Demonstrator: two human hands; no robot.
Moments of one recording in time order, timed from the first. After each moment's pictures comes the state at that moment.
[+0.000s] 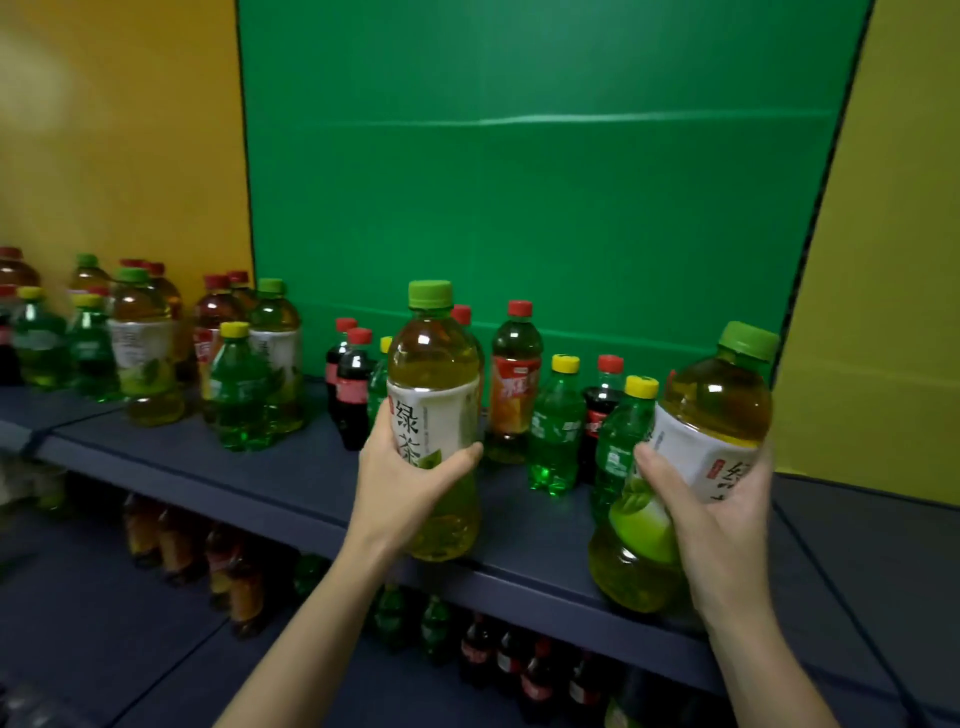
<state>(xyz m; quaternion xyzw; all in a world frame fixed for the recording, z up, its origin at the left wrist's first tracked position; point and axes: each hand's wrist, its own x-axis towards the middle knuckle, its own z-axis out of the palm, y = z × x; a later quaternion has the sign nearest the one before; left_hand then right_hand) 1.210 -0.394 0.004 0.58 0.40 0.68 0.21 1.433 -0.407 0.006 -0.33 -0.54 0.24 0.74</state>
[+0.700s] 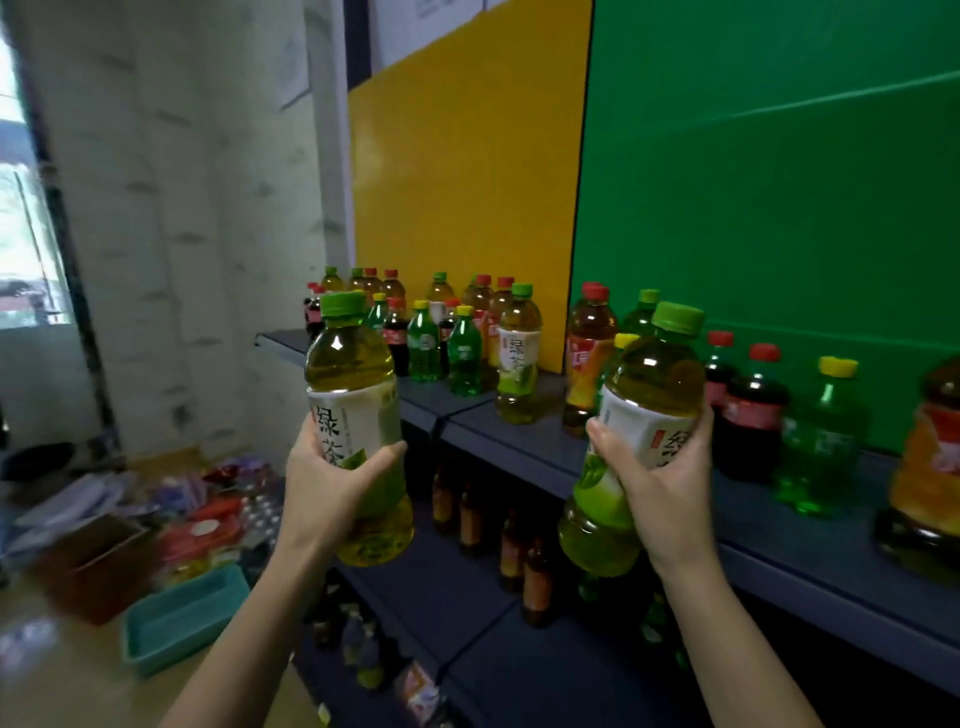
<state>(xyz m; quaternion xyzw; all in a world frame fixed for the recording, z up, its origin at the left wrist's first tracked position) 0.843 -0.543 -0.005 0.41 0.56 0.72 0.04 1.050 -0.416 0.000 -0.18 -0.61 0.42 0.65</state>
